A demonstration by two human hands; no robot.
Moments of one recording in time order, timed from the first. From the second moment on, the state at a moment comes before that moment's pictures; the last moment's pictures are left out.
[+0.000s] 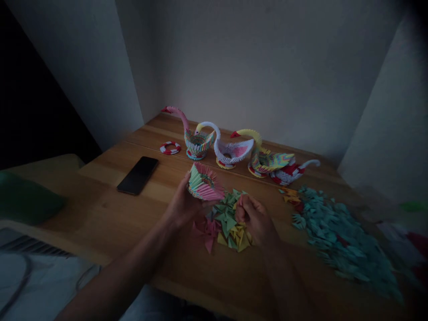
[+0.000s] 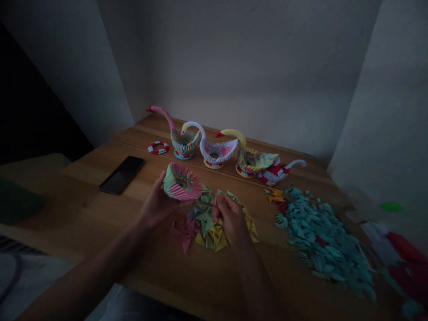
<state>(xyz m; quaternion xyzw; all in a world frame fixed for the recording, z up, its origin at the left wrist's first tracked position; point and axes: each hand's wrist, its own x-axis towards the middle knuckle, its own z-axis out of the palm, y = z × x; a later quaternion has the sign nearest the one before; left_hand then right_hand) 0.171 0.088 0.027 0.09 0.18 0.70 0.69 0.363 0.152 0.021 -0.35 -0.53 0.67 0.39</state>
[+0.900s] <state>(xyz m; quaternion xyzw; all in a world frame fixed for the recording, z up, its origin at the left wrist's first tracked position) 0.171 0.089 0.023 0.08 0.19 0.68 0.71 0.363 0.152 0.017 -0.36 -0.54 0.63 0.43</state>
